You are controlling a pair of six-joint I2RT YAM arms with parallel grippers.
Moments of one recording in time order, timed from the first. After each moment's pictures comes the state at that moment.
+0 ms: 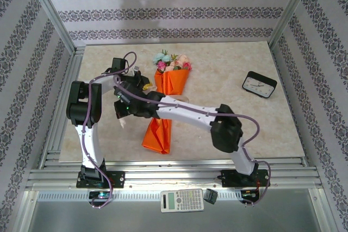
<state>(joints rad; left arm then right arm) -0.07 2.07 1.33 -0.22 0.93 -0.85 1.09 2.07 1.85 -0.47 -0.04 0.63</state>
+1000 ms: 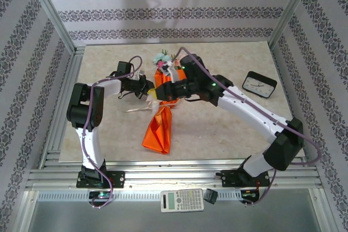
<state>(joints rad) -0.14 2.01 1.25 -0.17 0.90 -0.89 0.71 1.49 1.40 -0.53 -0.66 0.56</state>
